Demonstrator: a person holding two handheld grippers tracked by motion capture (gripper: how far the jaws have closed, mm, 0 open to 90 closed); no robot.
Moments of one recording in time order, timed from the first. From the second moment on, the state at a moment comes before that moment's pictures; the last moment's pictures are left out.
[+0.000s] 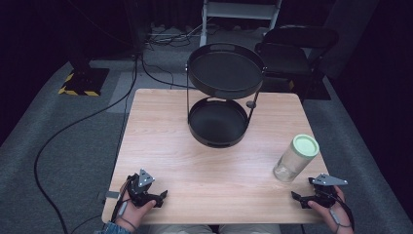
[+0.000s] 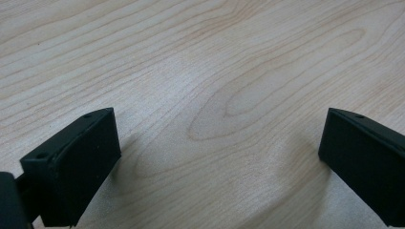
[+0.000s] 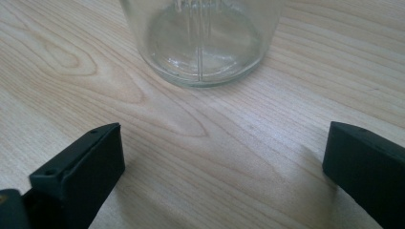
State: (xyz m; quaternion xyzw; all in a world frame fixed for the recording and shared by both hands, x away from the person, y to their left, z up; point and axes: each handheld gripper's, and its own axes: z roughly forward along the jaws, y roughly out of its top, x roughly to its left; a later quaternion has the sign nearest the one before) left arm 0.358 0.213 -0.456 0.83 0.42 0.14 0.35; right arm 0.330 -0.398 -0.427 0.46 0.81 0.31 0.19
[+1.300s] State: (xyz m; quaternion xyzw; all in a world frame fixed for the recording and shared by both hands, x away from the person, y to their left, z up) left arm 0.359 0.212 -0.456 0.83 0.42 0.14 0.35; right arm 0.336 -0.389 -0.372 0.44 0.75 0.42 0.25
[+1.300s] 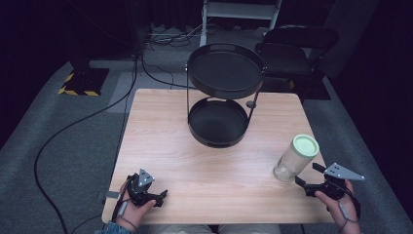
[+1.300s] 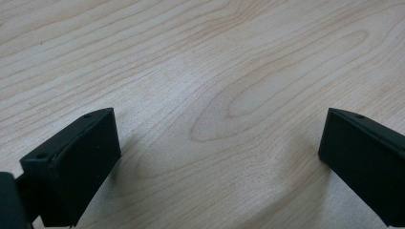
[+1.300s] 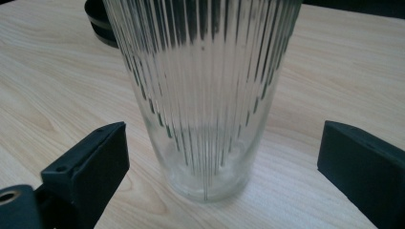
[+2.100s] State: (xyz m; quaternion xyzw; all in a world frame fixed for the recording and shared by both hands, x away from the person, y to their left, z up) left arm 0.359 0.212 -0.456 0.83 0.42 0.14 0.35; right arm 0.359 -0.373 -0.385 0.41 0.75 0.45 0.27
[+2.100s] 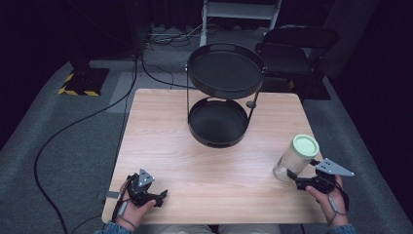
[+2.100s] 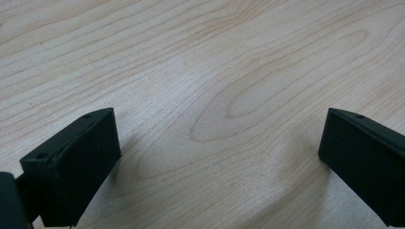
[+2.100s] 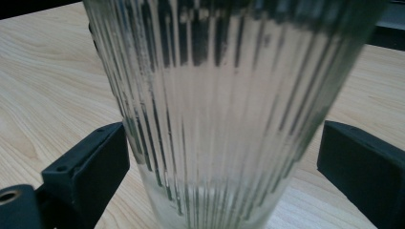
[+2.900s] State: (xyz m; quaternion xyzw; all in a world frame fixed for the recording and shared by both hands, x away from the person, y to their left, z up) left arm 0.359 0.212 -0.456 0.83 0.42 0.14 0.35; right arm 0.375 -0.366 -0.399 0.39 0.75 0.46 0.27
